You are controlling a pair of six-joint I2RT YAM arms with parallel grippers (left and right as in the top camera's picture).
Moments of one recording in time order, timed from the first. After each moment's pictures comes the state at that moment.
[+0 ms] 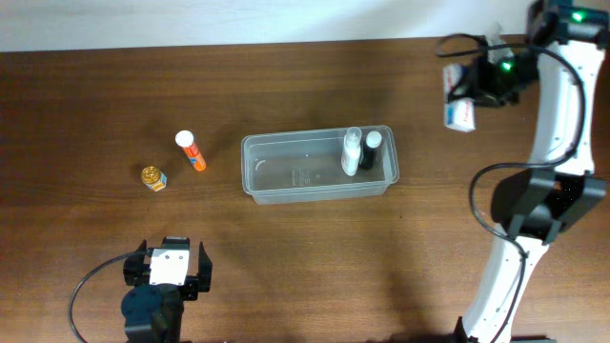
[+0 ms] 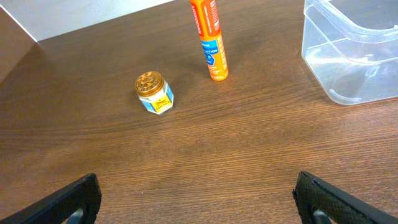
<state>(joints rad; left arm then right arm) 0.06 0.04 0.15 -0.54 -0.03 0.26 -0.21 2.36 2.61 -1.69 -0.53 -0.13</state>
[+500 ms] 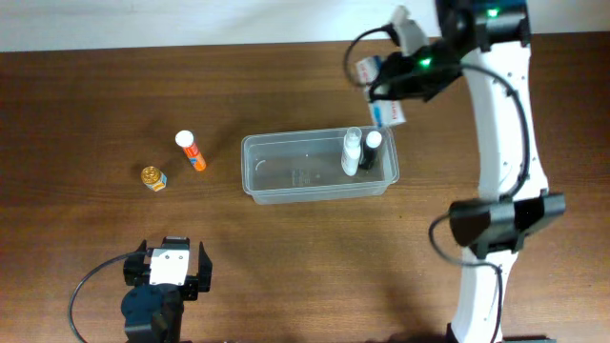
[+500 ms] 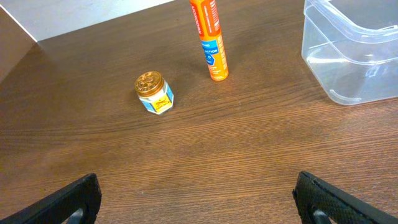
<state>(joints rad) 0.06 0.04 0.15 -0.54 -0.03 0.26 0.17 2.20 2.64 -1.69 -0.49 -0.13</state>
